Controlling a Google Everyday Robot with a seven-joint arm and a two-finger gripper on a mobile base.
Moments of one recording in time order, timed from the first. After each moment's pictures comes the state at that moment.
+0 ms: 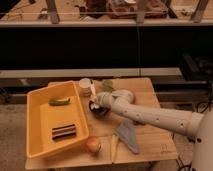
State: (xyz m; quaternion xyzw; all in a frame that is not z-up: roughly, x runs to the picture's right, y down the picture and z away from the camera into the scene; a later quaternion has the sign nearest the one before) arm -0.067 0.047 0.864 0.24 -0.22 -0.61 0.73
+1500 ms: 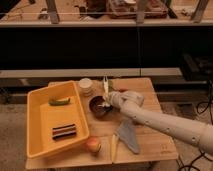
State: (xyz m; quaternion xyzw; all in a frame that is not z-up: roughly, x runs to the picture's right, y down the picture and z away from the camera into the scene) arm 0.003 0.024 0.877 0.22 -0.14 -0.60 0.75
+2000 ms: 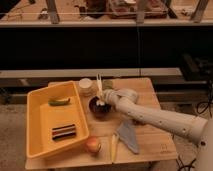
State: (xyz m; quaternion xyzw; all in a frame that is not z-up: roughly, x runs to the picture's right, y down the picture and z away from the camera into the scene) arm -0.041 0.018 0.888 0.25 -0.18 -0.60 0.73
